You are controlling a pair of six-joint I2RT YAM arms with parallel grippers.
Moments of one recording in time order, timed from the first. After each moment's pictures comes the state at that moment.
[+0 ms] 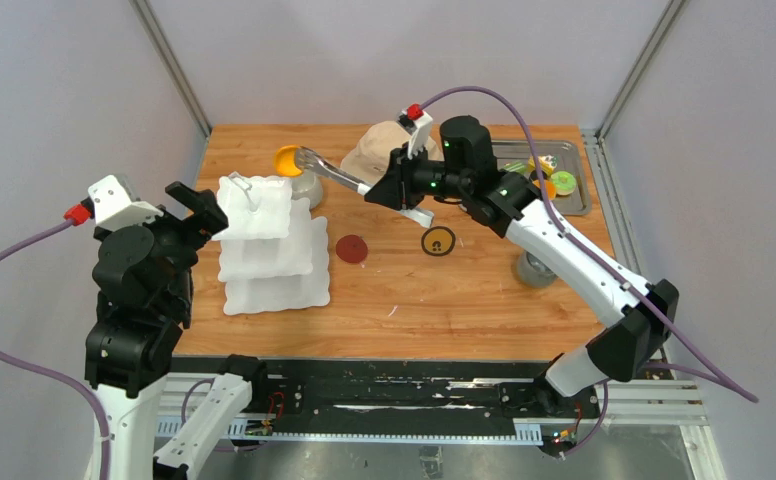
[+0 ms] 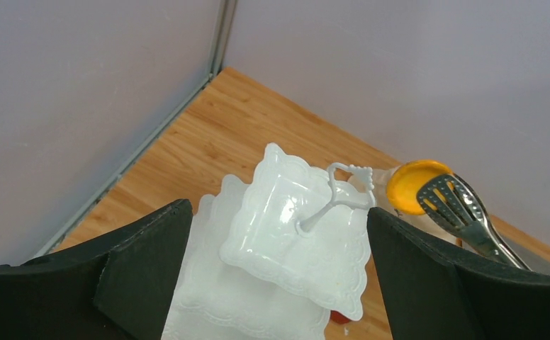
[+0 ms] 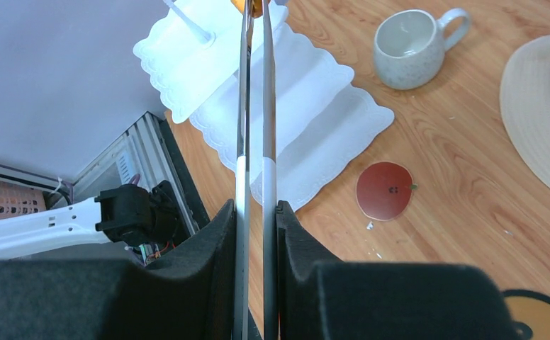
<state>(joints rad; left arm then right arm) -0.20 0.65 1.30 -0.74 -0.52 -0.39 0.70 1.48 1.53 -0.36 -0.46 0.30</state>
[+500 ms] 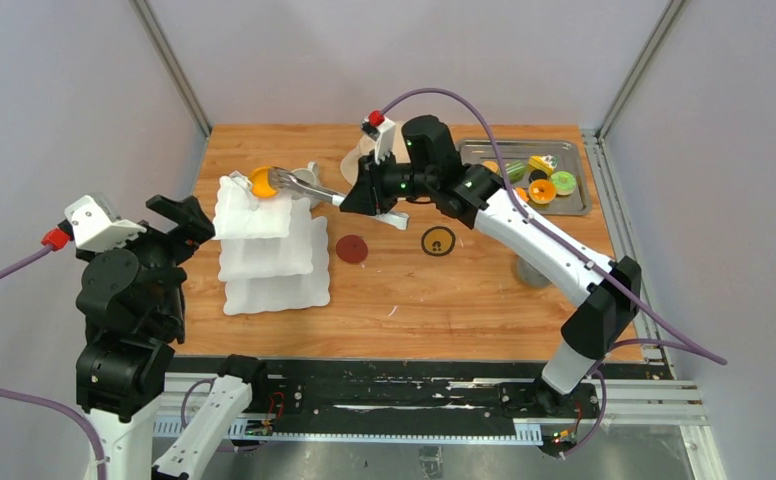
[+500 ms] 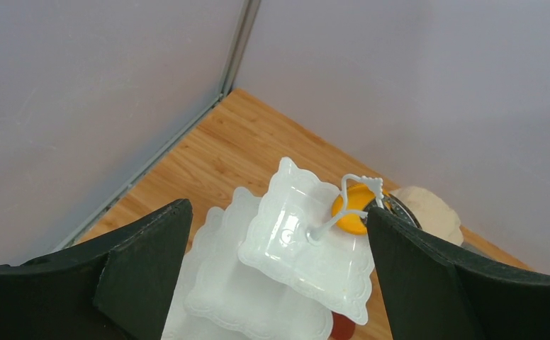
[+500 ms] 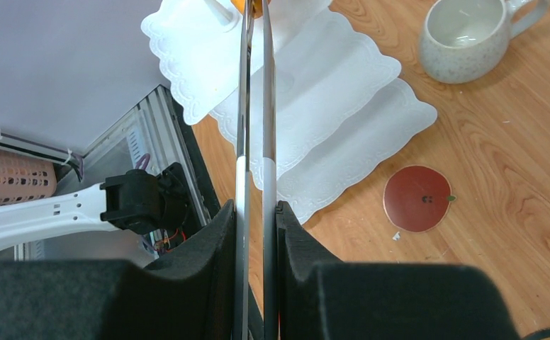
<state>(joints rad) -0.20 0.57 1.30 -0.73 -0.59 -0.39 0.79 1.67 1.68 -0.40 -0.49 0.29</state>
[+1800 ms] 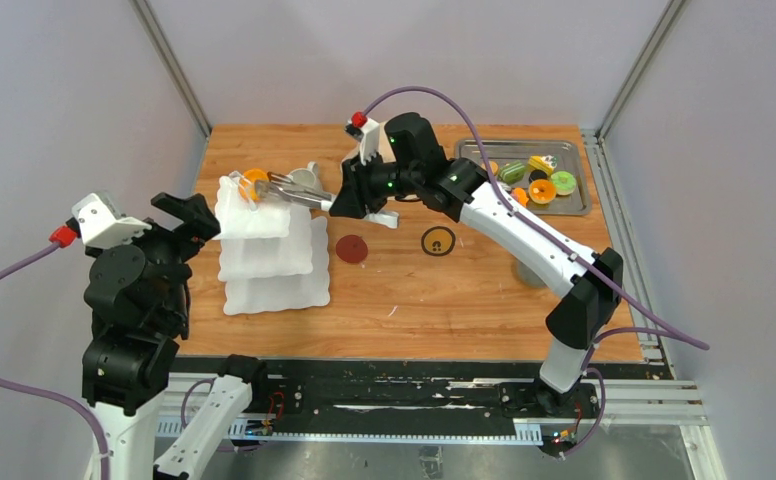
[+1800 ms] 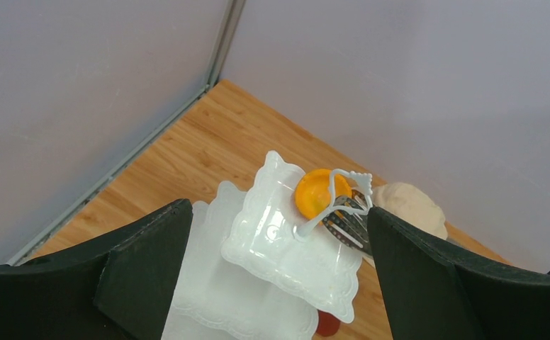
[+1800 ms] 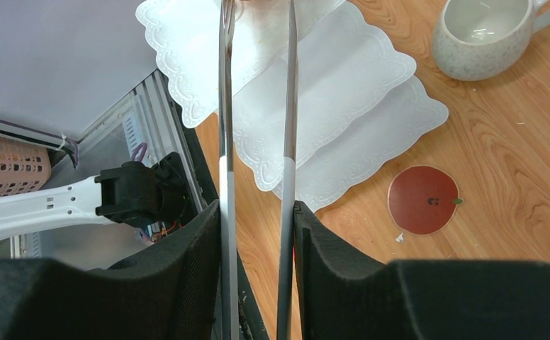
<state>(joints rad) -0.20 0.57 1.26 -0.71 -0.57 -0.44 0.82 1.76 1.81 -0.49 -0.51 0.25</state>
